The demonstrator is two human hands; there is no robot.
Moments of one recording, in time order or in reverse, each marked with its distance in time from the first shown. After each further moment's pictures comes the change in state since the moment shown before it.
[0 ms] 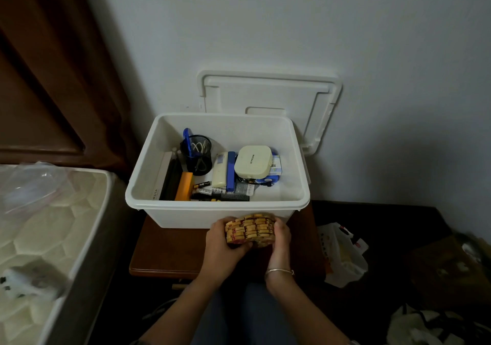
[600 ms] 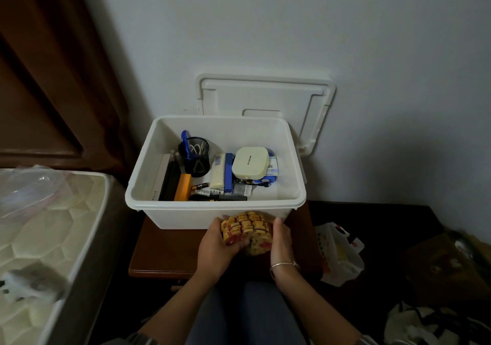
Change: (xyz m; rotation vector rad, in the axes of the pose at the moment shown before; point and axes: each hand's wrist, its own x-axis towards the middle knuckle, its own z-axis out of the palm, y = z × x) left_hand -0.003 0.015 -0.010 0.010 -0.041 -0.064; right_hand -0.003 -0.029 -0.002 -0.319 -0.031 0.104
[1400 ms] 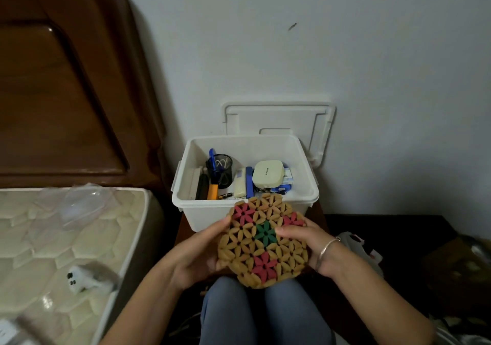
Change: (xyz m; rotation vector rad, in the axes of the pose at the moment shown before) left_hand -0.087 0.067 -0.147 -0.776 -0.568 -0.390; right_hand -0.115 -0.085 -0.035 0.038 -0.600 0.103
